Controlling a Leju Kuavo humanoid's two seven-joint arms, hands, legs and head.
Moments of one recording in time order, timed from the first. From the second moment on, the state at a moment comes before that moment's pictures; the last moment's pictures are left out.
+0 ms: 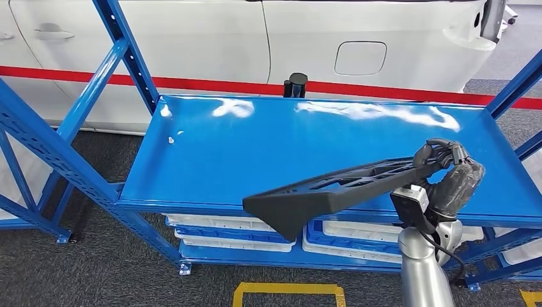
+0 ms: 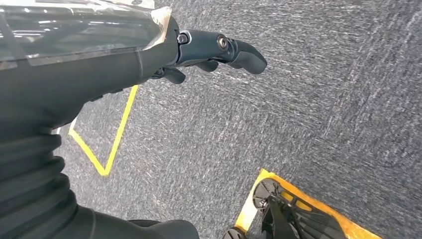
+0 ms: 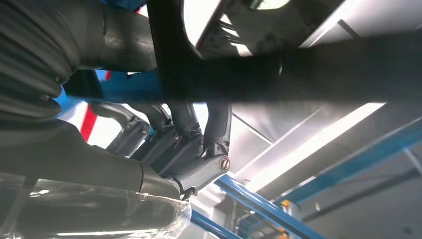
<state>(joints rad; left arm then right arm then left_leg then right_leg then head) -0.11 -0.22 1.35 -0.19 -0.97 0.42 -0.19 -0.25 0.02 -0.12 -1.45 0.68 -0.70 -0.52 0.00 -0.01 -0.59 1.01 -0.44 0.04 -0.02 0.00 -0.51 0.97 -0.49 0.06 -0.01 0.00</state>
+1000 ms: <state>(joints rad) -0.11 -0.21 1.36 -0.19 -0.93 0.39 -0.22 0.02 -0.04 0.14 -1.92 0.42 -0.66 -0.60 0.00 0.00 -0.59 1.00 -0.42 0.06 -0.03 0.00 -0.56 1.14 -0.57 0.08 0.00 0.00</state>
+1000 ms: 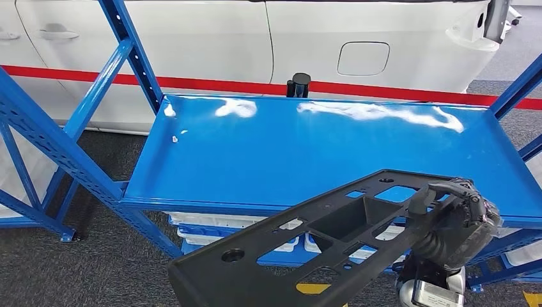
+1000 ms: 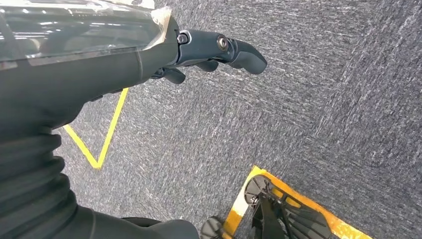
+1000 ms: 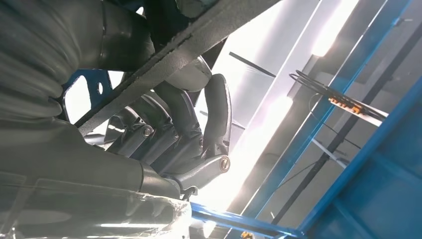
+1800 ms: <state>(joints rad) -0.12 -0.21 1.37 -0.19 -0.92 0.41 -0.22 -0.01 -0.04 0.14 -1.91 0.43 -0.68 -0.57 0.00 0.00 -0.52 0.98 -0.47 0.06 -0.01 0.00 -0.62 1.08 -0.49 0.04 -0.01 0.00</state>
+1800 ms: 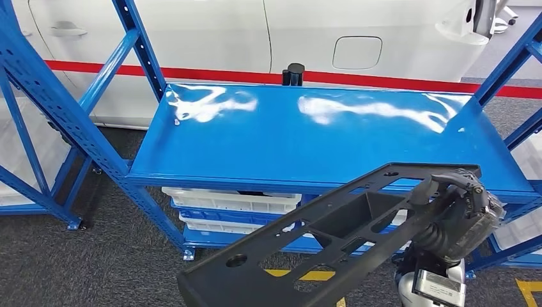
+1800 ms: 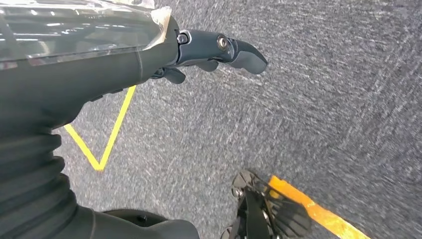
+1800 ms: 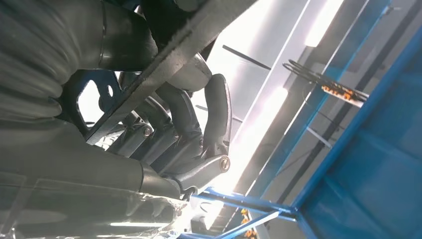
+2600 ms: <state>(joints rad) -0.12 -0.21 1.37 -0.19 -0.93 0.38 -0.24 0.01 -0.06 0.11 -1.88 0.39 -0.69 -0.56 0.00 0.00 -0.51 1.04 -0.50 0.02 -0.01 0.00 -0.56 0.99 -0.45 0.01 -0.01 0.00</state>
